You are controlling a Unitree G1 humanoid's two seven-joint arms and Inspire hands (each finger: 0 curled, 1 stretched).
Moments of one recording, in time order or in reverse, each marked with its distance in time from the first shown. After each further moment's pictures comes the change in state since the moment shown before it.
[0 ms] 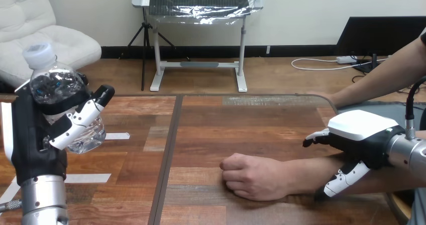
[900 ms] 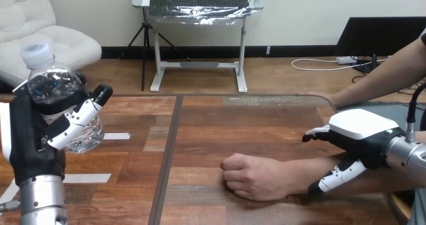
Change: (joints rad) left arm -0.001 0.001 0.006 0.000 -0.004 0.000 0.001; right arm 0.016 0.015 0.017 0.005 0.035 0.057 -0.047
